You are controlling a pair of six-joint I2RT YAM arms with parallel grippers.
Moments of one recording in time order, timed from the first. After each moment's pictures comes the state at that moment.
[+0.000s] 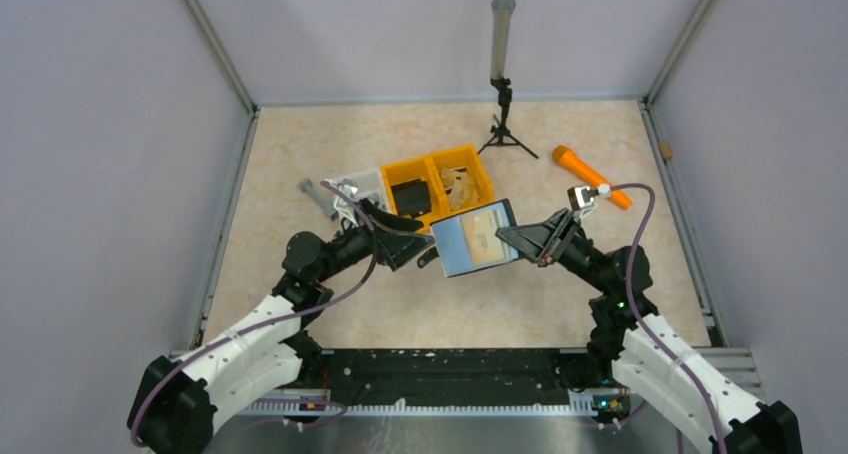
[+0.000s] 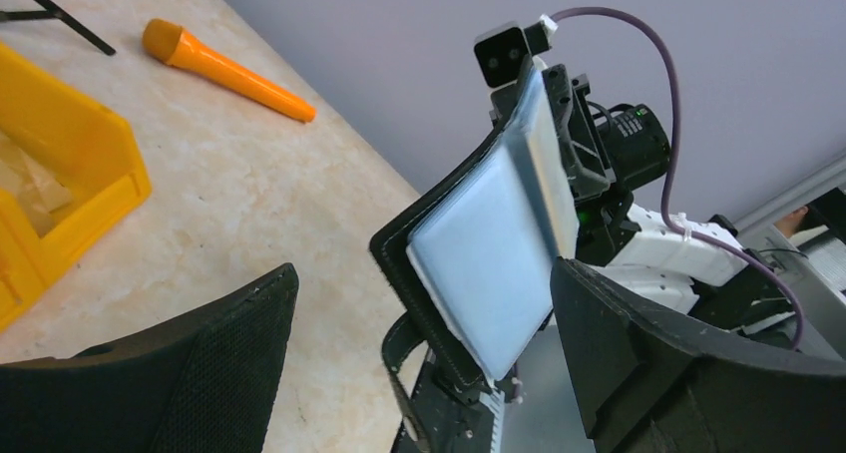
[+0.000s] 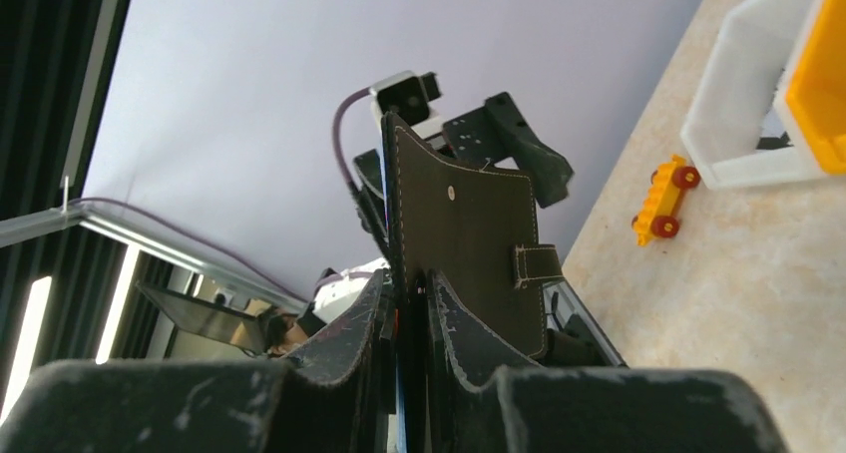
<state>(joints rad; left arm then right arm) -0.57 0.82 0.36 0.73 0.51 -0.86 0.48 0.60 0.26 0.66 -0.50 1.41</state>
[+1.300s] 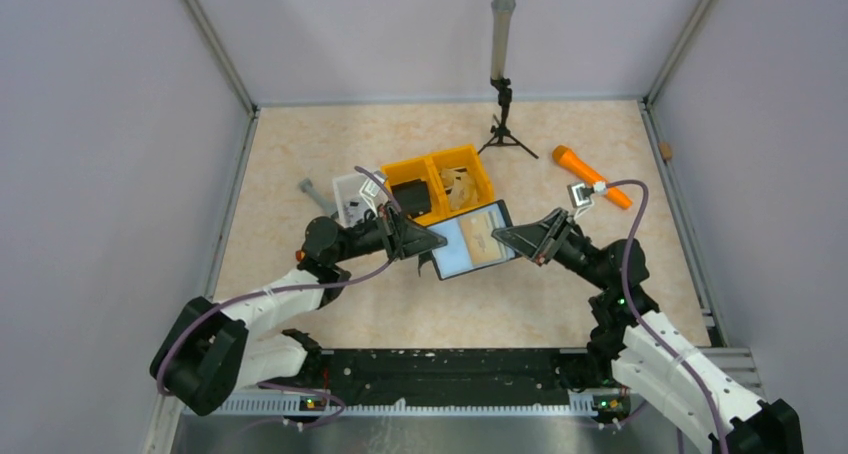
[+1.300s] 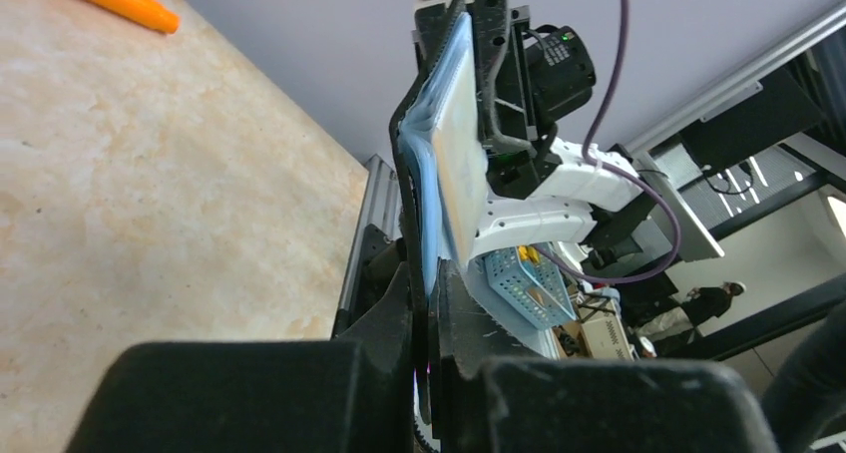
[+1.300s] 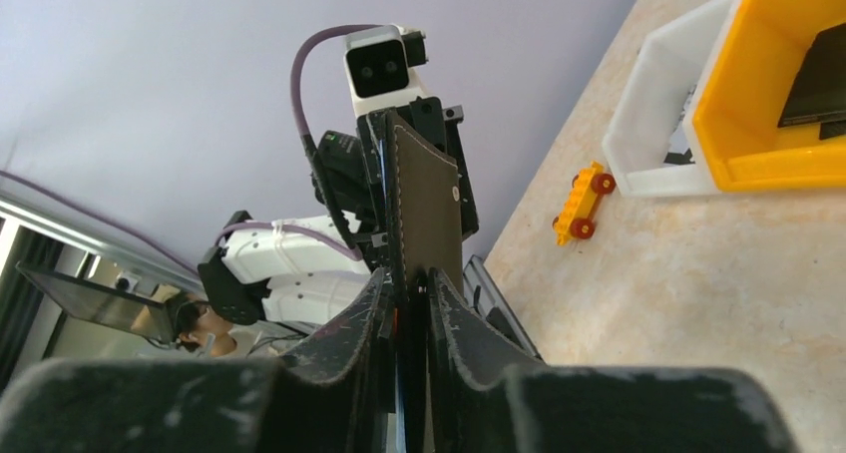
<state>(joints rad) -0.56 1.17 0.41 1.10 0.81 -1.10 0.48 0.62 0.31 0.57 -0.51 1.22</state>
